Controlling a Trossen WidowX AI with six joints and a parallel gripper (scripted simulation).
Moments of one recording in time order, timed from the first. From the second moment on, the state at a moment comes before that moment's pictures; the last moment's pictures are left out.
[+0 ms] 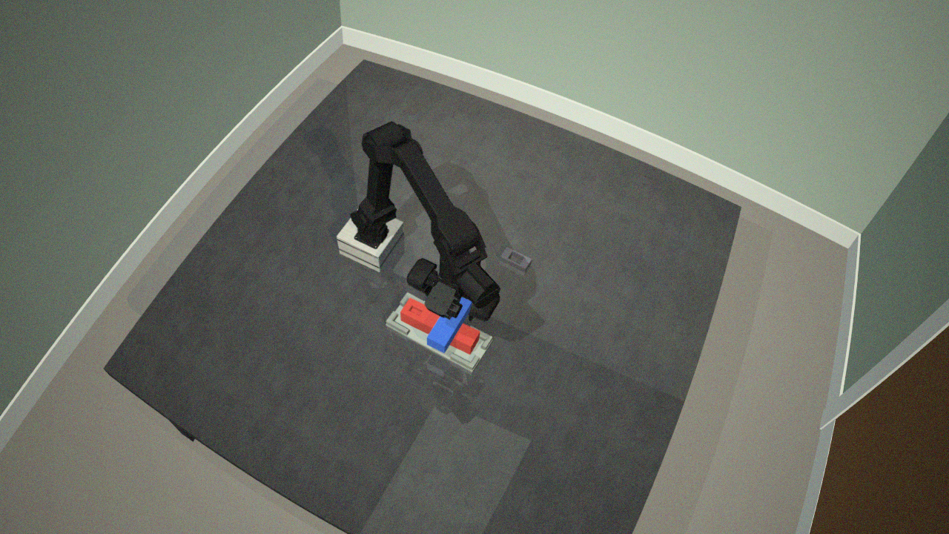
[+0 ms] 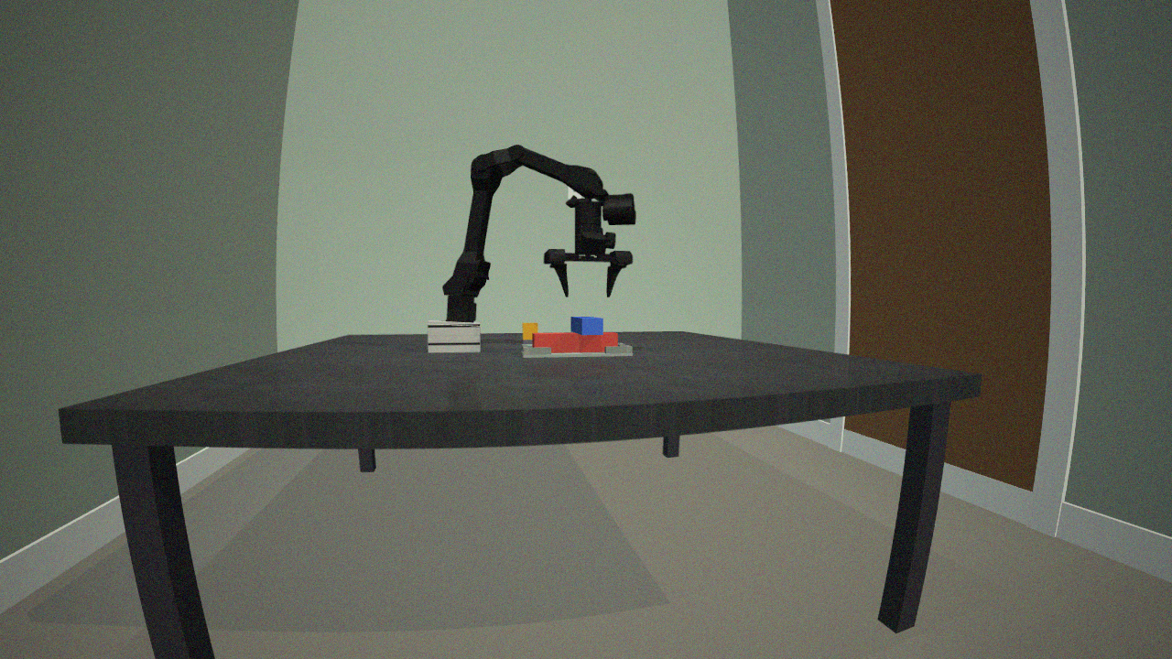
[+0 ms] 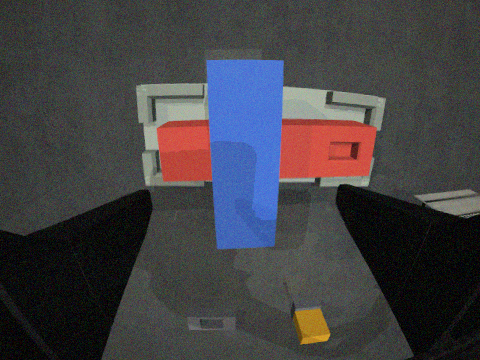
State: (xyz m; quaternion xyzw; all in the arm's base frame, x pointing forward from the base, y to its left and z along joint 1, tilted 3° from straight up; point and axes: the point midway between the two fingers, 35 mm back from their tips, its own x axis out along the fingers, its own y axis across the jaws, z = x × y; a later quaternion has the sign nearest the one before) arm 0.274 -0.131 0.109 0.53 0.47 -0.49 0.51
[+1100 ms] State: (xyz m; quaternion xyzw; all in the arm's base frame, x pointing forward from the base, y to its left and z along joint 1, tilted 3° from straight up) arm 0.274 -0.132 0.130 0.09 0.68 -0.08 0.73
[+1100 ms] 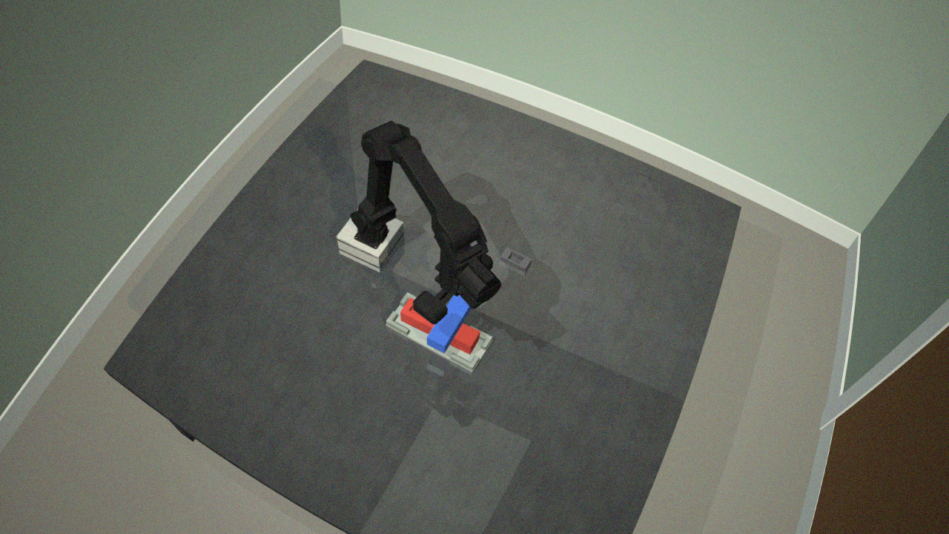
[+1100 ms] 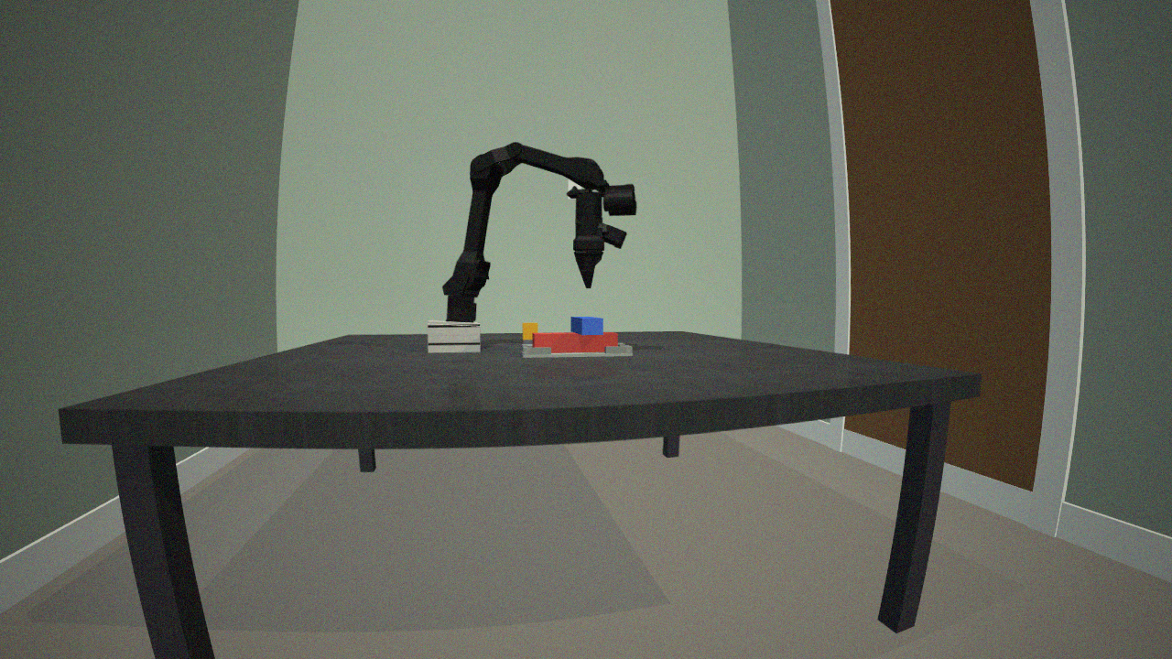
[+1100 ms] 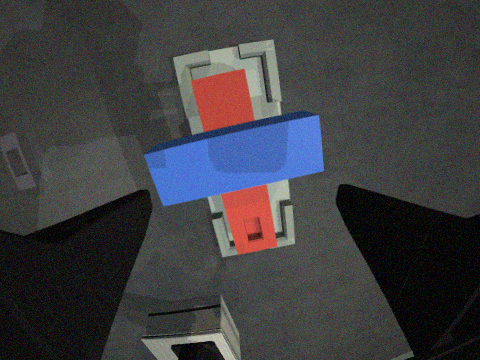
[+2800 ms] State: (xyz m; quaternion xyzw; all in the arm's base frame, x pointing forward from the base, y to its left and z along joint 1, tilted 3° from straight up) arm 0.182 0.134 0.077 0.04 0.68 -0.01 0.73
